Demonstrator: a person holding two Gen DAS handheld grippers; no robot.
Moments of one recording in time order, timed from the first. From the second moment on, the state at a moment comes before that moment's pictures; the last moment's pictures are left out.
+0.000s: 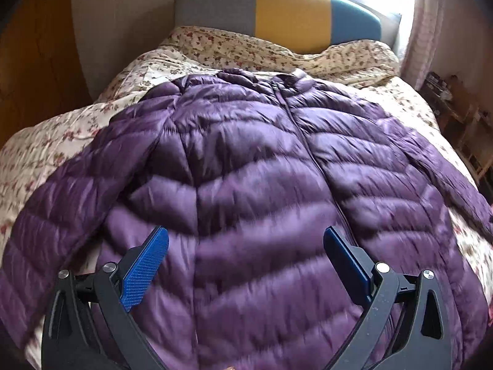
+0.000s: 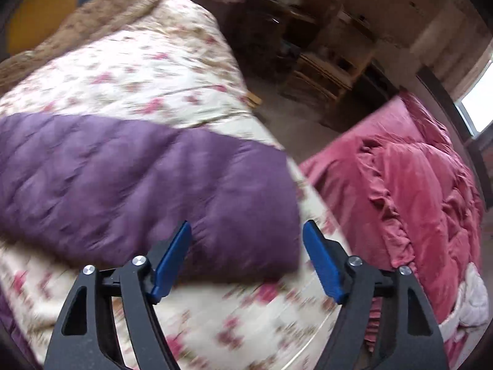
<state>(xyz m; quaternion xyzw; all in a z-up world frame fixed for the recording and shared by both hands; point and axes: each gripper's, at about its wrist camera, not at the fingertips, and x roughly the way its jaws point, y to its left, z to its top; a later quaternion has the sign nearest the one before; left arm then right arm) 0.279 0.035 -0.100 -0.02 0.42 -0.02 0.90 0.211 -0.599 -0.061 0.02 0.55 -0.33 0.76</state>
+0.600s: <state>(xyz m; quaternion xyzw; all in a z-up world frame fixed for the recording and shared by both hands) 0.336 0.034 -0.129 -0.02 0.44 -0.03 0.90 0.235 -0.629 -0.095 0.09 0.58 -0.27 0.76</state>
